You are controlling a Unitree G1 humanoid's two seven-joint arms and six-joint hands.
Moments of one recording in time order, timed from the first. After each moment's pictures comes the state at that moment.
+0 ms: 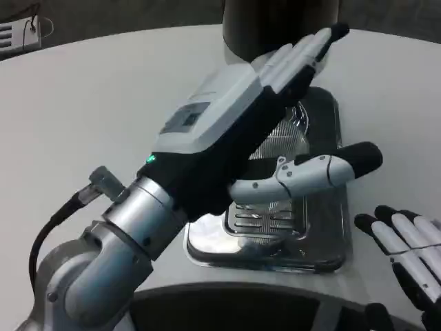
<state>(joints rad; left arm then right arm) -0.55 0.38 -0.20 -0.55 0.46 0.12 -0.37 0.55 -0.30 -0.23 -0.71 -0.90 -0.46 -0.20</state>
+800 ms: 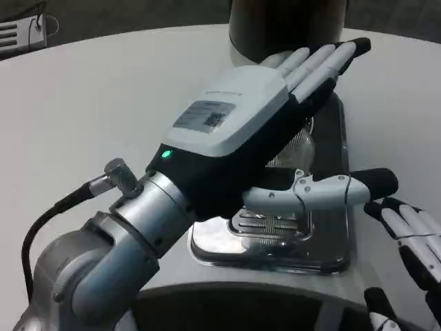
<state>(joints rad) -0.59 0.41 -0.23 -0.58 0.59 0.12 -0.45 0.47 -0.30 -0.20 -0.67 -0.78 -0.38 -0.09</state>
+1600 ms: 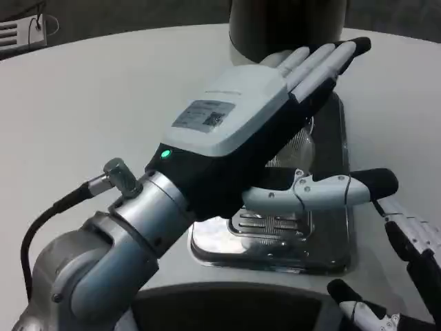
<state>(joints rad) -0.59 0.41 -0.22 -0.59 0.60 0.12 -0.45 0.29 -0.29 -0.11 -0.57 -0.66 -0.25 0.00</state>
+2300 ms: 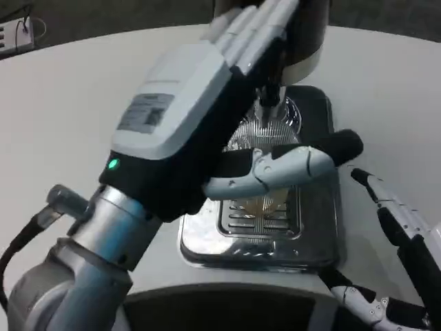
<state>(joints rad) -0.44 0.34 -0.12 -0.66 0.64 0.06 -0.24 0.19 -0.29 -0.09 -0.50 -0.64 -0.23 0.00</state>
